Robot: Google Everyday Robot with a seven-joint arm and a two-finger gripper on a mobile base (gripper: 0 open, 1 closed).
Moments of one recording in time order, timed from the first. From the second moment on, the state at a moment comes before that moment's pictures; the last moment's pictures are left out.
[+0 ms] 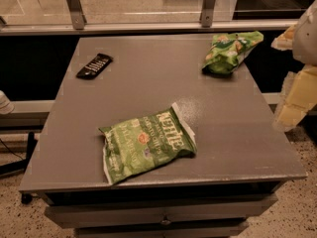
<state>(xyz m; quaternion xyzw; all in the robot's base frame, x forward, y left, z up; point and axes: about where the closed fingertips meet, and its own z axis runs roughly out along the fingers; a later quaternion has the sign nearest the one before) 0.438 -0.216 0.977 -0.60 0.78 -0.04 0.16</state>
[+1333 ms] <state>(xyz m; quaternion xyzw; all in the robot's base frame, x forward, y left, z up) 0.597 -0.218 0.920 -0.57 0.75 -0.01 0.34</state>
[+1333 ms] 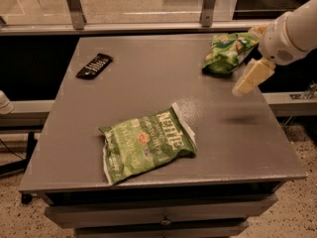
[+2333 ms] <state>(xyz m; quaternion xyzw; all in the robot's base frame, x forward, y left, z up) 0.719 -0.208 0.910 -0.52 0.73 -0.03 0.44</state>
